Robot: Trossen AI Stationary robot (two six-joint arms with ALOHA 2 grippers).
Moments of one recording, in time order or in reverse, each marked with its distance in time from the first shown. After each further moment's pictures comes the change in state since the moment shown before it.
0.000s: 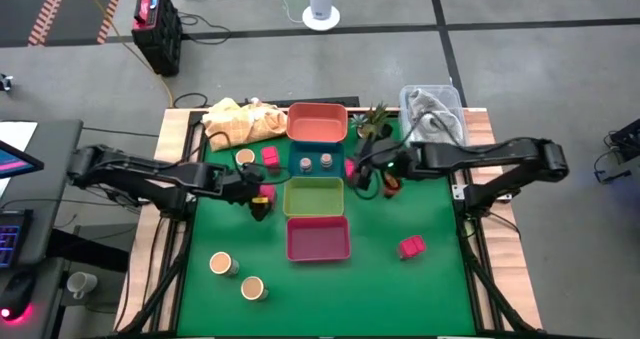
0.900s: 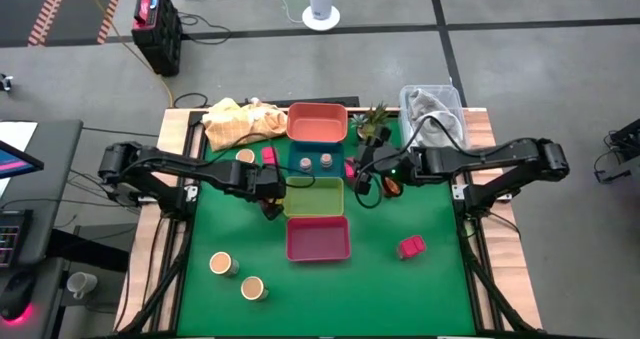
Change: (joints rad) left arm 0.037 0.318 0.241 -0.225 -0.044 0.116; right arm 0.049 0.003 -0.001 0.032 0.041 -0.056
